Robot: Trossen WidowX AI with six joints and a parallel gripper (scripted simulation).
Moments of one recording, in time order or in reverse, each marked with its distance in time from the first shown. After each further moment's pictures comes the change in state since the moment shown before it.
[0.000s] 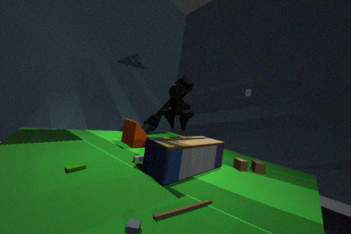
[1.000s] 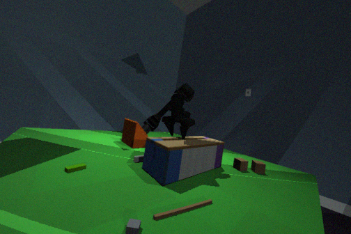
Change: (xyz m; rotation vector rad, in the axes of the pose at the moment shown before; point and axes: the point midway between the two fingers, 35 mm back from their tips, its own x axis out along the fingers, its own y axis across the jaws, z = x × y) arm 0.038 -0.004 -0.006 -0.031 -0.007 0.025
